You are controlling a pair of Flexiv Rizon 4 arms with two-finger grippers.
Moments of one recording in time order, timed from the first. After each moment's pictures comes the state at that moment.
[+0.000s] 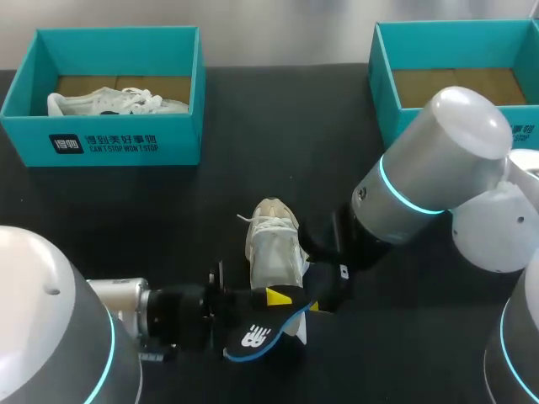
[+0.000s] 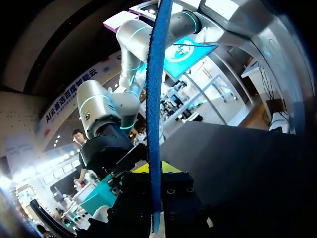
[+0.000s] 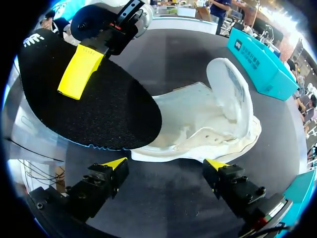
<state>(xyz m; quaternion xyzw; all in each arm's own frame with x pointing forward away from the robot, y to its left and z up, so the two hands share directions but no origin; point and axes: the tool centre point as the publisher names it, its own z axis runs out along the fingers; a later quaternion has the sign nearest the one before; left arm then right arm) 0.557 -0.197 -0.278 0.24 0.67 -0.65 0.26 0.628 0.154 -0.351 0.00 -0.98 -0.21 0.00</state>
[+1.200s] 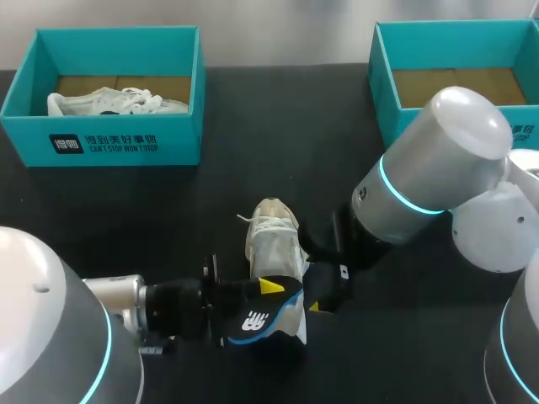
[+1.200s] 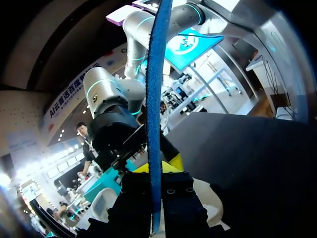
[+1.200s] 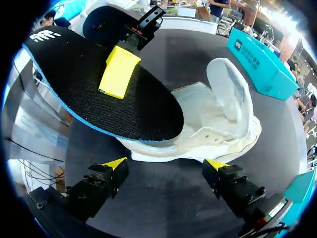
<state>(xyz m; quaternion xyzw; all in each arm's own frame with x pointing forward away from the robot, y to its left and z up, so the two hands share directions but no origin) 0.585 -0.187 -0.296 0.21 0.69 -0.63 0.28 0.628 0.154 -0.351 0.00 -0.98 -0.21 0.00</state>
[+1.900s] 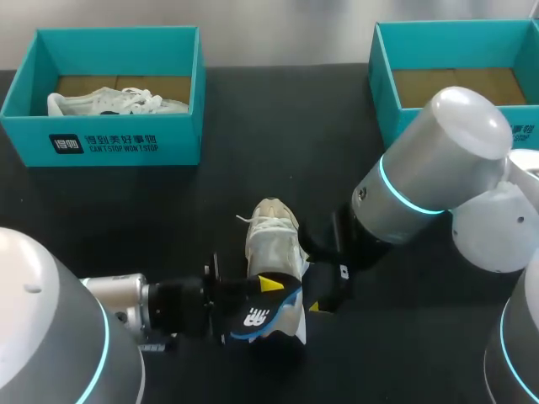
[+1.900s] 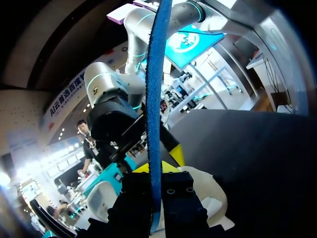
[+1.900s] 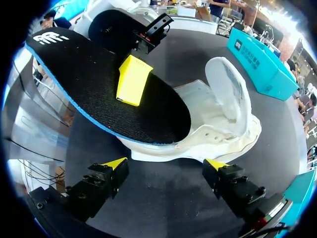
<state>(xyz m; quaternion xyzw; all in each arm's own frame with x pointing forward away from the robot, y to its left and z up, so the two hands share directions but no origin) 0.596 -0.187 -0.308 0.21 0.69 -0.63 0.29 0.628 0.154 -0.351 0.00 -0.98 -0.21 0.00</state>
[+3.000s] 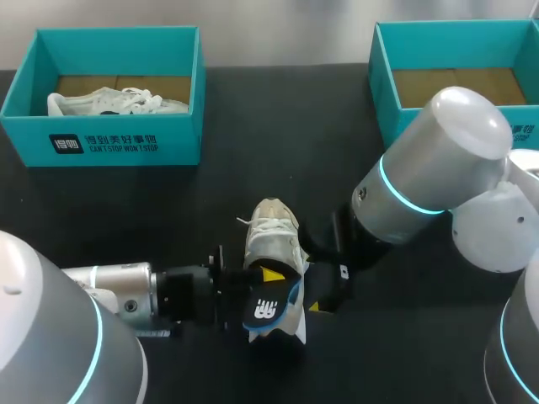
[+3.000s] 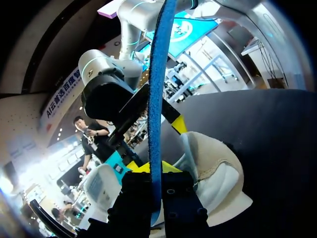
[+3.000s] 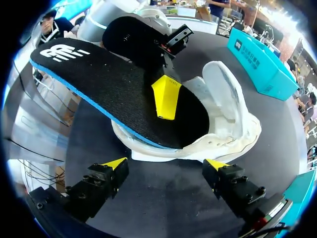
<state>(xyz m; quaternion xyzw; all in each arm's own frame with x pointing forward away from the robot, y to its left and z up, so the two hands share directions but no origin) 0.629 -0.188 -0.335 0.23 0.71 -0.59 0.30 0.628 0.154 -0.351 0.00 -0.98 -0.21 0.00</state>
